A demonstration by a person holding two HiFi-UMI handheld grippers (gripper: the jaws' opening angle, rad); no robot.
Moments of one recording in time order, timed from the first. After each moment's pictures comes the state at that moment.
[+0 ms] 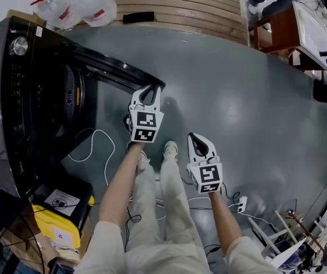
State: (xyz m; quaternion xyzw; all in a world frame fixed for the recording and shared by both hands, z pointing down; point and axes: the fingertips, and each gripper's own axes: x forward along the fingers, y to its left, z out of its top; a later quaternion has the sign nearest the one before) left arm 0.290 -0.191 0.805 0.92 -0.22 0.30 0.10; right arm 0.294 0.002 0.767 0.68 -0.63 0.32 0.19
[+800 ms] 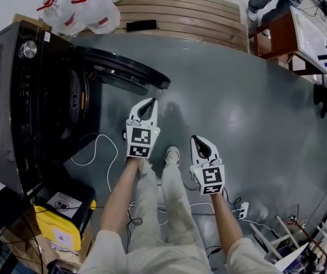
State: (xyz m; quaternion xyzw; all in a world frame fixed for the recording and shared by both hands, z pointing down) left arm 0.266 -0.169 0.763 0.93 -0.21 0.27 0.11; right arm 0.304 0.004 0.747 0.69 -0.63 0.30 0.19
